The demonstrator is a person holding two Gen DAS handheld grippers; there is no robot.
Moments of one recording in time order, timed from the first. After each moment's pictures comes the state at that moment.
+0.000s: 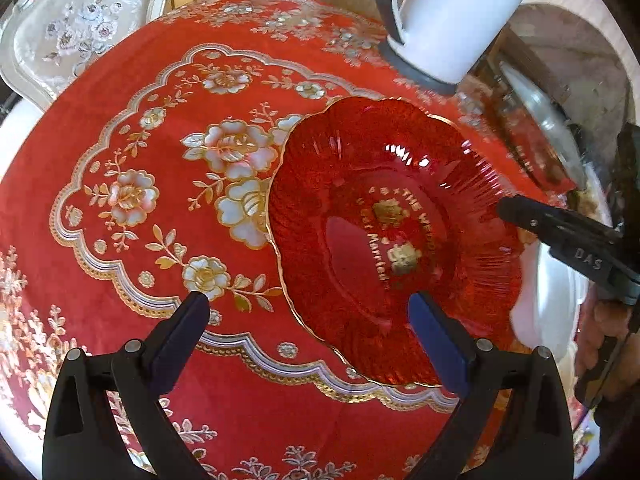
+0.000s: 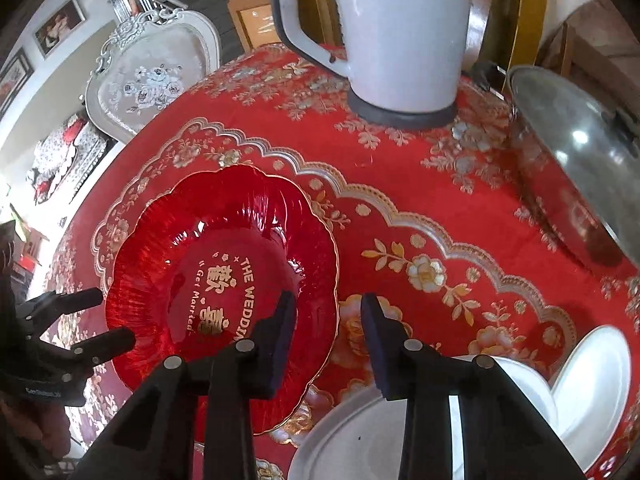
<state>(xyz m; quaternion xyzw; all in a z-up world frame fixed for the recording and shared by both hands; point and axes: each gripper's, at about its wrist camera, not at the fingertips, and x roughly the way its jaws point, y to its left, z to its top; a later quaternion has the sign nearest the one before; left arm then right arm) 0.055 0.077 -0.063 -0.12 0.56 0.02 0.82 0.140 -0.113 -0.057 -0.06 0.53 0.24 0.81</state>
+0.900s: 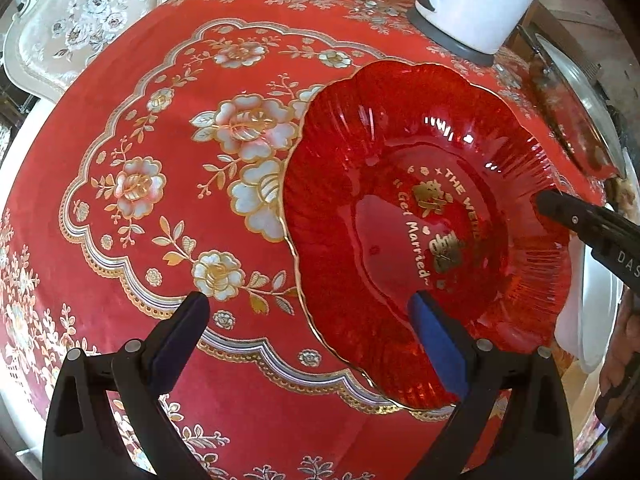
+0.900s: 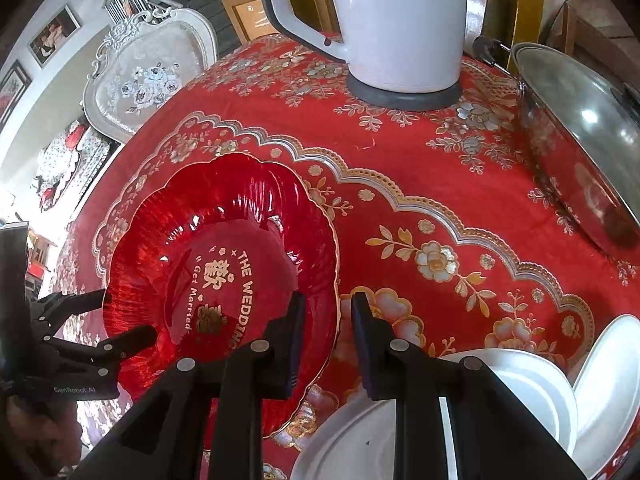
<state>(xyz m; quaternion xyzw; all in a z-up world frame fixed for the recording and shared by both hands) 0.067 0.075 -0.083 -0.09 0.60 0.07 0.79 0.144 -0.113 -0.070 -0.04 0.54 0.24 0.80</state>
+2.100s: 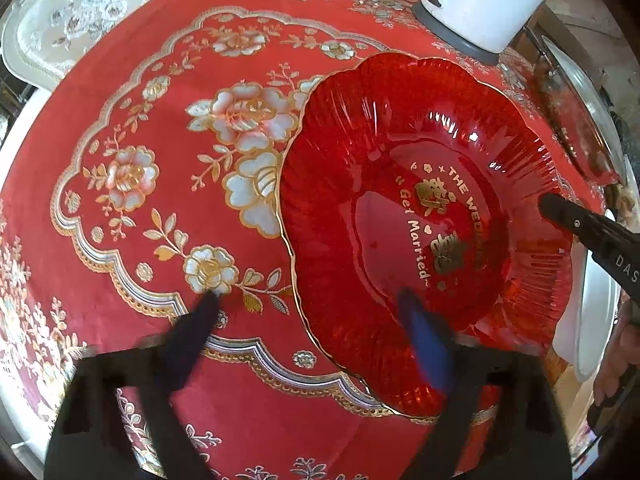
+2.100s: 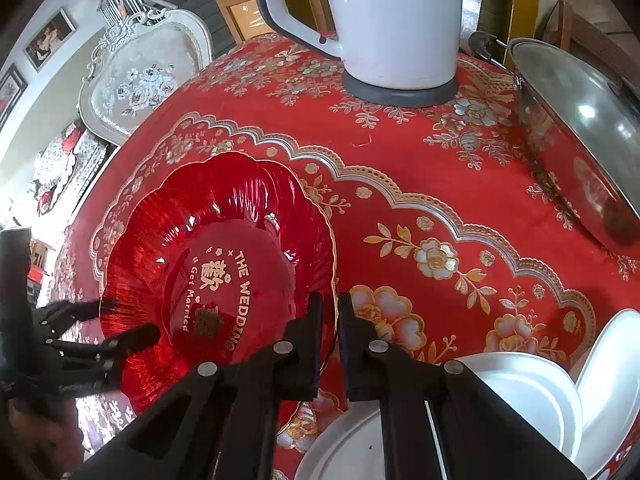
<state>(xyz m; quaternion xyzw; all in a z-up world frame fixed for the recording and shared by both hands) 0.070 0.078 -0.091 -0.10 0.61 0.07 0.78 0.144 -0.112 -0.072 -0.04 0.55 0.23 0.80</state>
